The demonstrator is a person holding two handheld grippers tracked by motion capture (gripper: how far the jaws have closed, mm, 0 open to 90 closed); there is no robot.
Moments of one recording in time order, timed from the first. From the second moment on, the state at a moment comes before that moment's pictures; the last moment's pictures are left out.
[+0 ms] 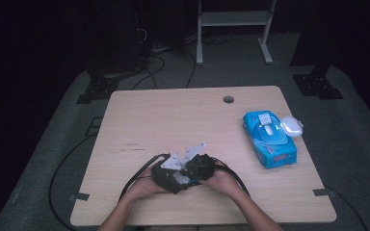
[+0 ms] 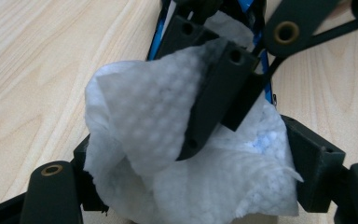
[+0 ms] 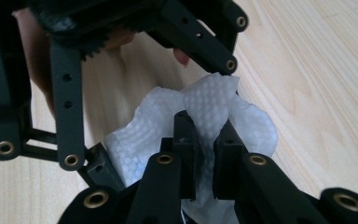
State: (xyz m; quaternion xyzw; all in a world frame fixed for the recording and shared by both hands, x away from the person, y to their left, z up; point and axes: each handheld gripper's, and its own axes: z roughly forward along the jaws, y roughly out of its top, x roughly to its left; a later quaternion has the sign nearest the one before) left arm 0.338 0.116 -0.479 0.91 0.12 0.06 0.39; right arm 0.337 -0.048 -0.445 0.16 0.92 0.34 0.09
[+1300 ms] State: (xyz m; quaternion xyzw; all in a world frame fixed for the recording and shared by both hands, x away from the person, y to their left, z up) left arm 0.337 0.116 -0.481 0.91 0.12 0.06 0.40; right arm 0.330 -0.049 -0.442 0.13 0.93 0.34 0.07
